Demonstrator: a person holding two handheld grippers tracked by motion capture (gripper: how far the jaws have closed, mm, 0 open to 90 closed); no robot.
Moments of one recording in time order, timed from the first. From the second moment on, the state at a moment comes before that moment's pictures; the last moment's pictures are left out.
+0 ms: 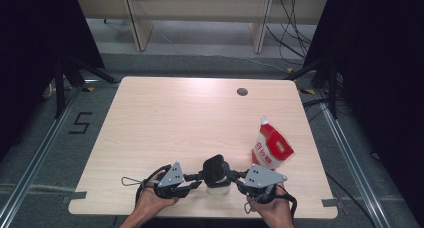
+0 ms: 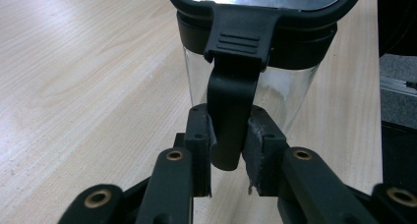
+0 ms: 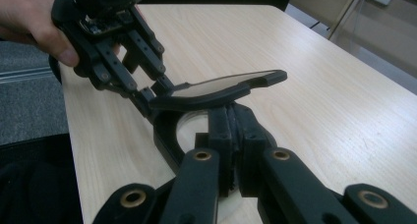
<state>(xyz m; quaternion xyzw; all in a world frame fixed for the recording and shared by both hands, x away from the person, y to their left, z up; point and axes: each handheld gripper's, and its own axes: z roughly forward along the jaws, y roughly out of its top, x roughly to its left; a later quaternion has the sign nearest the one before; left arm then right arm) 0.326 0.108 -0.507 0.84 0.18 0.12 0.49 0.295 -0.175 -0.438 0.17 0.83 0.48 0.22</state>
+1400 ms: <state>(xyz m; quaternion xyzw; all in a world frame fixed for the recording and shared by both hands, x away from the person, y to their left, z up) 0.319 0.104 -0.503 0.85 0.21 0.13 0.46 0.286 -0.113 -0.419 0.11 0.84 0.47 0.23</state>
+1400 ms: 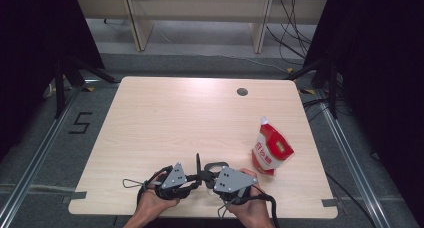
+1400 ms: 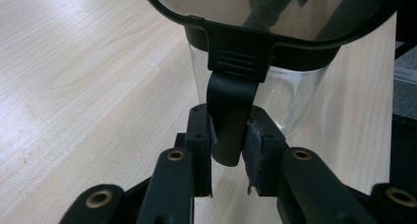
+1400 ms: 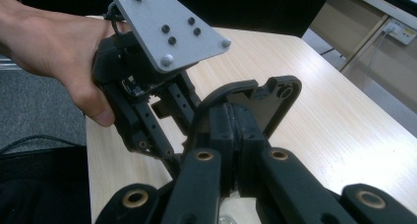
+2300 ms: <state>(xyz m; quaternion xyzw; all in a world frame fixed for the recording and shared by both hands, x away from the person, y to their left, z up) 0.317 0.107 -0.499 0.84 0.23 0.11 0.48 0.288 -0.211 -0.448 0.22 0.81 0.50 0.21</state>
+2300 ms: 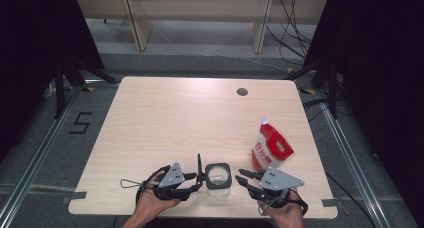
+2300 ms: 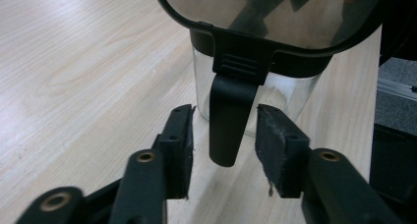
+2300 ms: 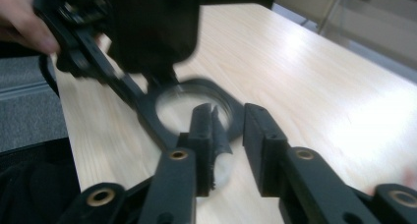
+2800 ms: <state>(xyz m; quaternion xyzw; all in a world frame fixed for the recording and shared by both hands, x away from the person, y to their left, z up) 0.306 0.119 -0.489 0.83 0.25 0.11 0.48 0.276 -0.257 -0.459 0.28 0.80 0.49 0.21</state>
